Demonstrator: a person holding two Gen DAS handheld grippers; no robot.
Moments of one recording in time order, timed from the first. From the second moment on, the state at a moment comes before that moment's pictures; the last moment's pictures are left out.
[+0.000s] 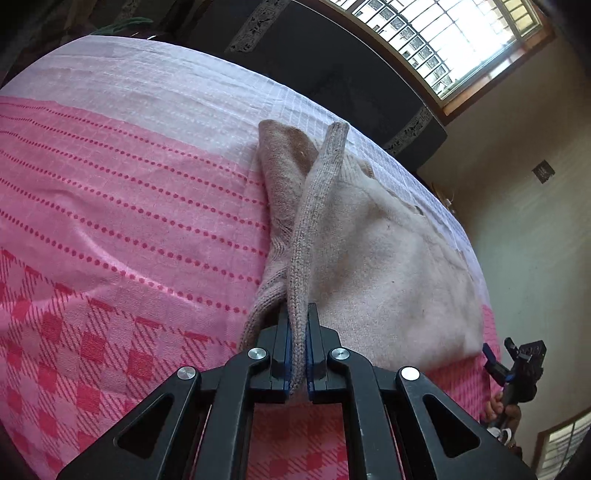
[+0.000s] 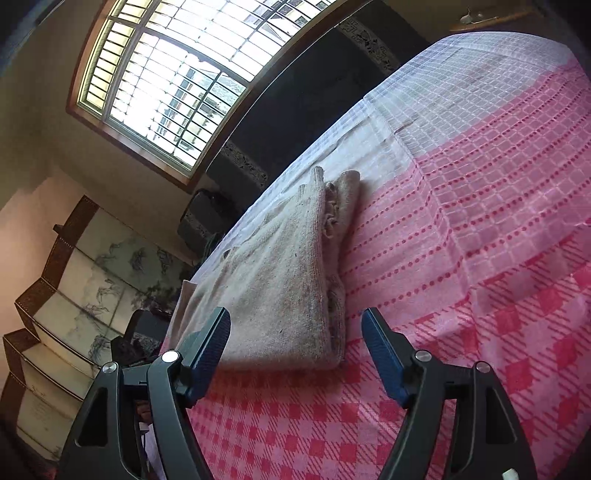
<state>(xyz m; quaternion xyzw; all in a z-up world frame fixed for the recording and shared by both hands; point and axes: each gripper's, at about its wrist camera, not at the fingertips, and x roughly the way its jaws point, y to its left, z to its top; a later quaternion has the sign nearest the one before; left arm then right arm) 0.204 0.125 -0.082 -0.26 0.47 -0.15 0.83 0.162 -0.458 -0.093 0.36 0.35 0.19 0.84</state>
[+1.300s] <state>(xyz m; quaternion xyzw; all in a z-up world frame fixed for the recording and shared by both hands) 0.188 0.114 -0.036 -0.15 0.41 -0.09 0.89 0.167 -0.432 -0.049 0.25 0.36 0.24 0.87</state>
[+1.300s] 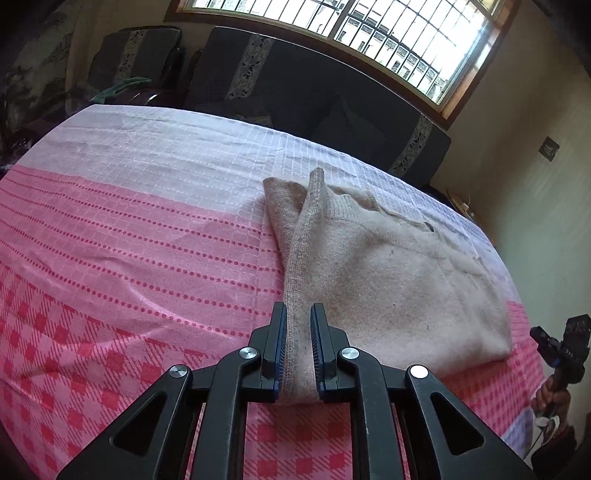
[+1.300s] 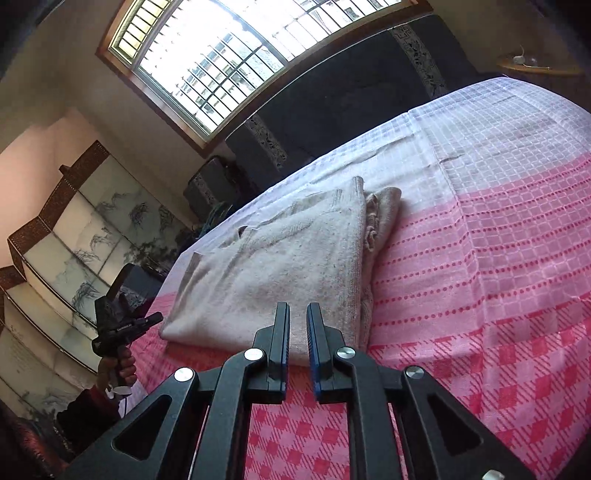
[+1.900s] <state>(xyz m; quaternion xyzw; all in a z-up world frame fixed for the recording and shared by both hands) 0.204 0.042 -0.060 0.04 0.40 -0.04 0.91 0.195 -0.321 -0.085 0.07 0.42 0.20 0.88</state>
